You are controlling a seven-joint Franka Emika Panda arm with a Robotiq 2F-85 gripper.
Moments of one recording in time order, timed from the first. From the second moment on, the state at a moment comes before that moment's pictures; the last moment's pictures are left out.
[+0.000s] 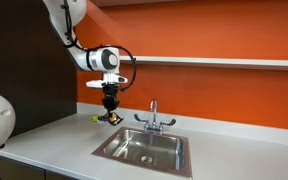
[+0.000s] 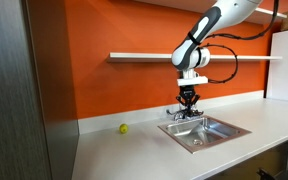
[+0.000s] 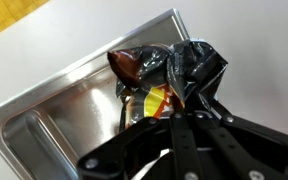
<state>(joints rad) 0.06 0.04 -0.06 -2.24 -0.07 2.21 0.44</state>
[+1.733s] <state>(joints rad) -0.02 0.43 -0.16 -2.07 -0.02 2.41 0.45</state>
